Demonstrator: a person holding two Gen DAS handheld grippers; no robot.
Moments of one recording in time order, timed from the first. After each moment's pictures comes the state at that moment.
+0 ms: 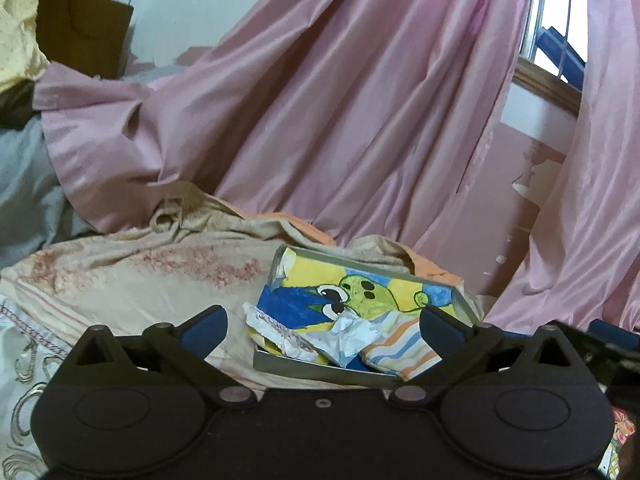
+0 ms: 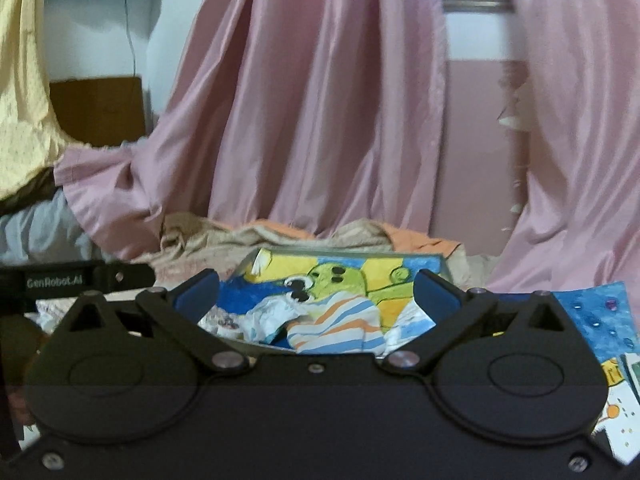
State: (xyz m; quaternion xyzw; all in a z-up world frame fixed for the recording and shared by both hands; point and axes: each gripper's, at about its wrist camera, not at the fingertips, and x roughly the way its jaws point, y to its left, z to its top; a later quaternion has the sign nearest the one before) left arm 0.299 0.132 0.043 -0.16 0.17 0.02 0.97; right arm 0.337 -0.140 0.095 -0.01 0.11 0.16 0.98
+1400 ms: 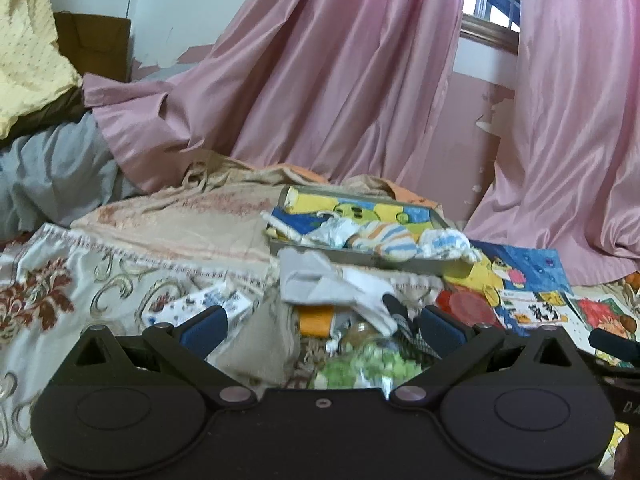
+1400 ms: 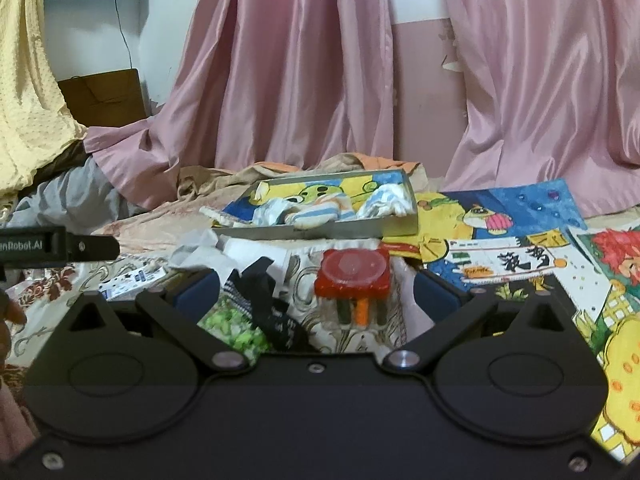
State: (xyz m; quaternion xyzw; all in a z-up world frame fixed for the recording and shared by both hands) left arm 0.129 0.076 0.022 -0.10 0.22 0.03 0.97; right arm 0.138 -0.228 0.009 0.02 0.17 0.16 0.97
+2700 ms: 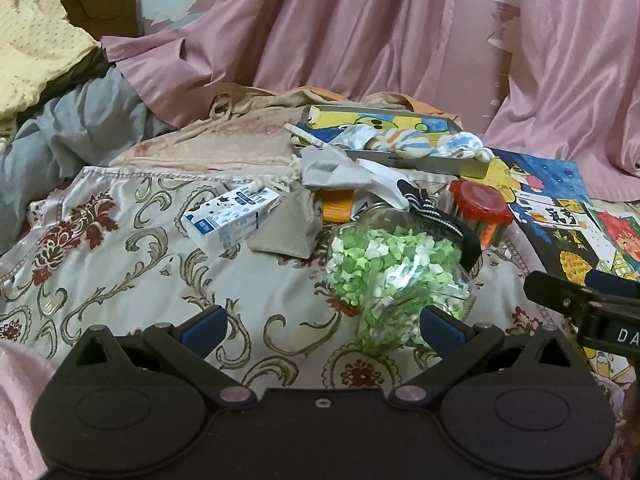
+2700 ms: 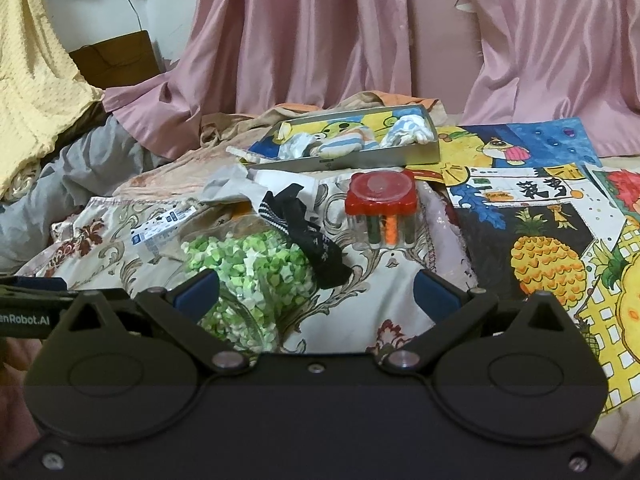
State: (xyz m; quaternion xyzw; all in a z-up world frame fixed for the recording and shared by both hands) left arm 0.076 0.048 0.001 -0.05 0.33 0.07 0.94; right arm 0.113 -0.224 -0.008 0.03 0.25 0.19 0.95
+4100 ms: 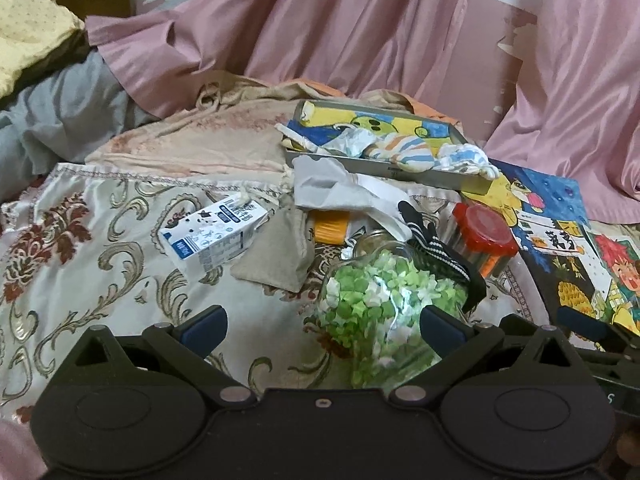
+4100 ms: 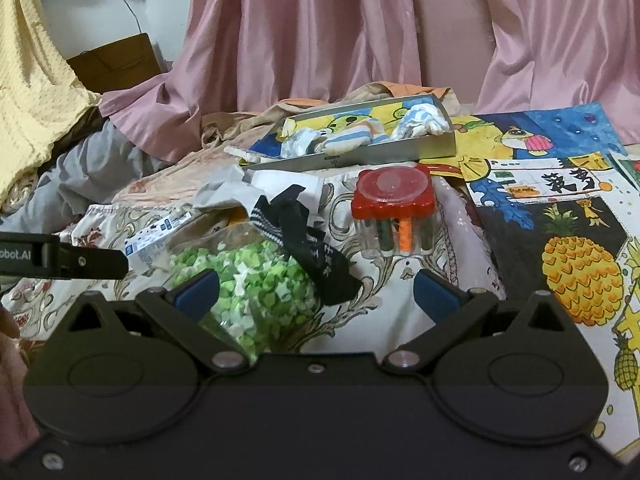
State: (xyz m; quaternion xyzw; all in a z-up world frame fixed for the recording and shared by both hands) left arm 0.134 0.068 0.011 -0.09 0.35 0.05 0.93; right arm 0.169 -0.218 -0.032 0.05 0.26 0.20 0.94
